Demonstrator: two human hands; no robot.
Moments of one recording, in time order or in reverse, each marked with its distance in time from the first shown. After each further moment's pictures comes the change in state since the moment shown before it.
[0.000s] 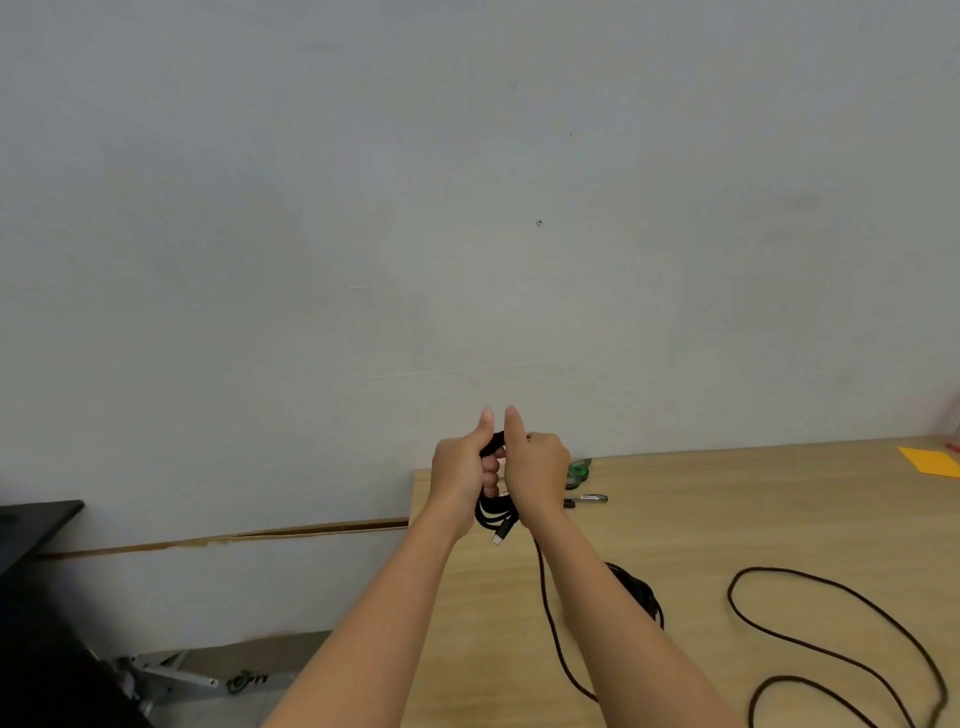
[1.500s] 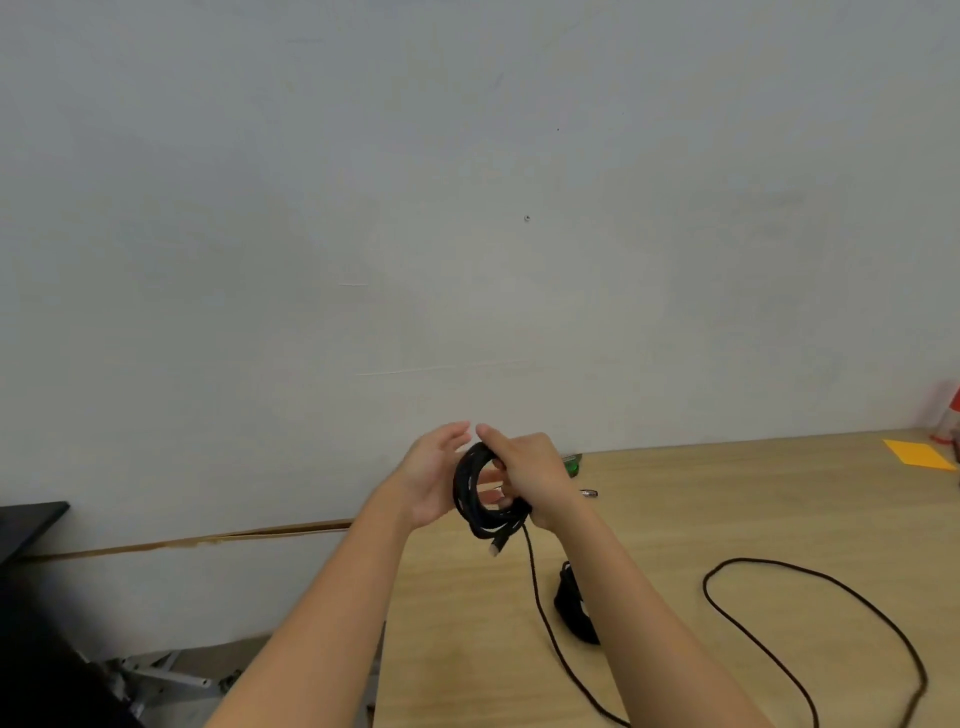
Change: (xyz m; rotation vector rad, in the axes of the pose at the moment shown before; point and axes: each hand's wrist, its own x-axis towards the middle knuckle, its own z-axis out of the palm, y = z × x) left_hand 0.019 0.001 -0.031 -0.156 -0.432 -0.319; right_hand 0.004 0.002 -0.023 0.148 -0.365 0.232
